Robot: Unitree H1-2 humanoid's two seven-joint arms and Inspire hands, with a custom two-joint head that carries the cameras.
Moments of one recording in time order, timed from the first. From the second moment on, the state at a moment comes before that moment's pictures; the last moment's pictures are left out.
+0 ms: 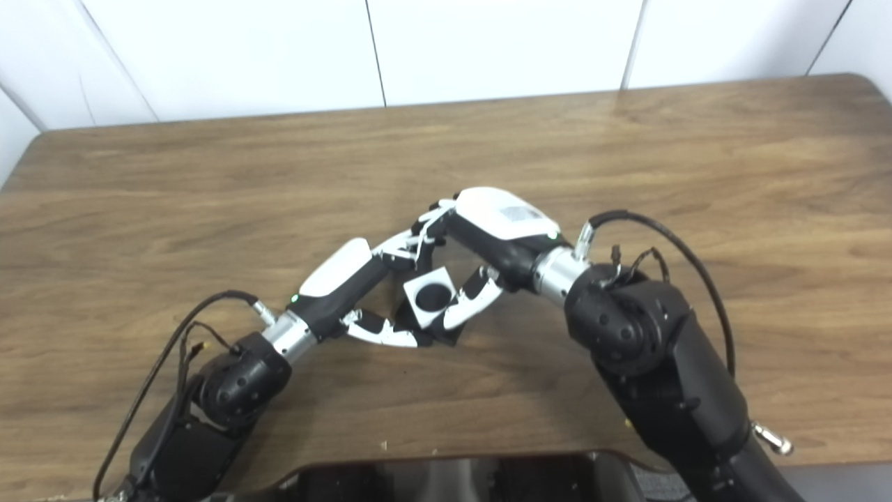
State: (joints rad) left arm -0.21 0.27 -0.44 0.04 0.45 -0.18 -0.21; right arm -0.31 -0.30 0.39 -0.53 -0.79 0.40 0.73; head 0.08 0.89
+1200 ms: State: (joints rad) left arm -0.21 0.27 -0.43 0.03 0.46 -0.18 -0.20; right arm -0.27 -0.29 0.39 -0.48 -0.78 0.36 0.64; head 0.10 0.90
